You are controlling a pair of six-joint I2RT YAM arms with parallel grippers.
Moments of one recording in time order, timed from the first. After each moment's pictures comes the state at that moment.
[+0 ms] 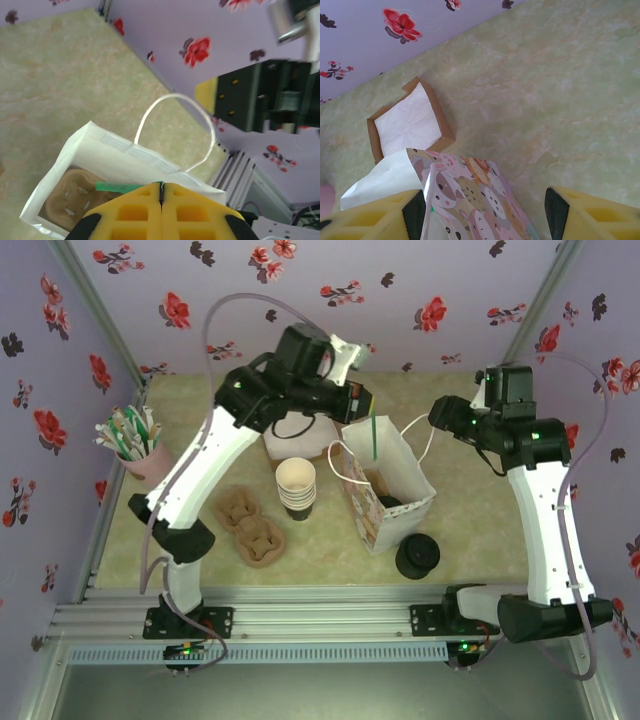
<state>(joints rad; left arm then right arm) -0.86 1.95 2.48 -1.11 0.30 -0.37 0.12 1.24 1.63 -1.13 -0.12 0.48</state>
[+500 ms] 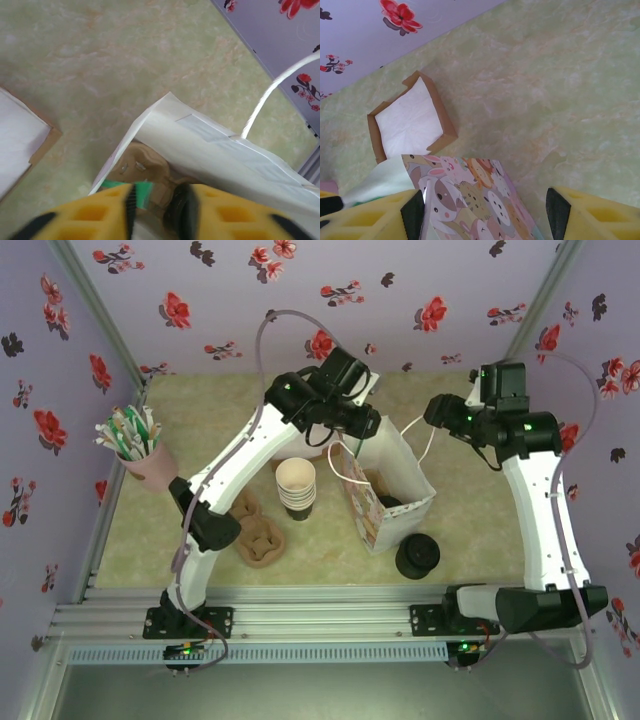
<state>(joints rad) -0.88 2.11 2.53 -1.22 0.08 -0.31 0.11 1.29 1.62 -1.10 -0.16 0.48</state>
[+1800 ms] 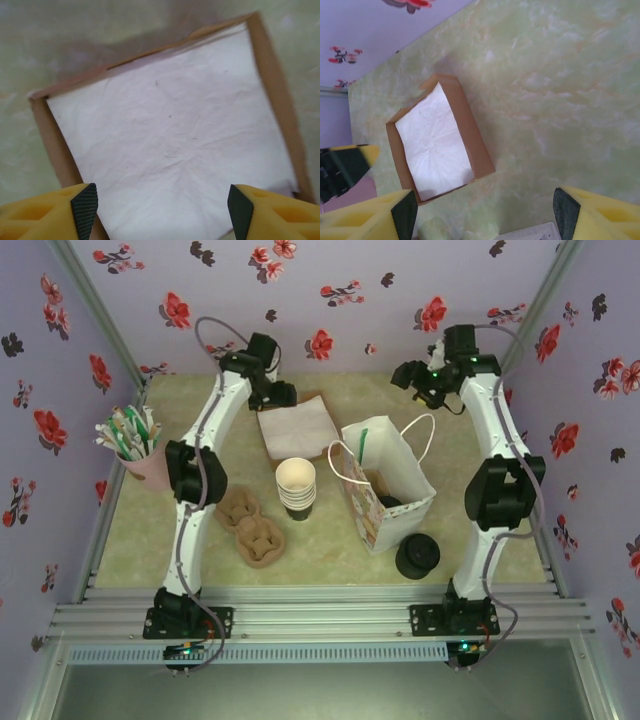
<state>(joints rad) -0.36 2.45 2.54 -1.20 0.08 -0.31 0.08 1.98 2.01 -0.97 -0.48 0.49</state>
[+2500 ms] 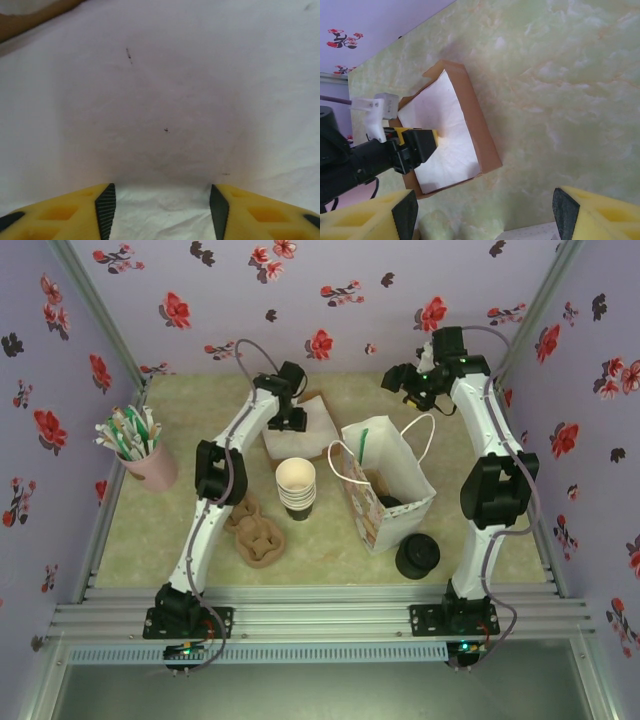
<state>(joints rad) -0.44 2.66 2.60 -1.17 -0.07 -0.27 0.11 2.00 2.01 -0.96 -0.49 0.48</state>
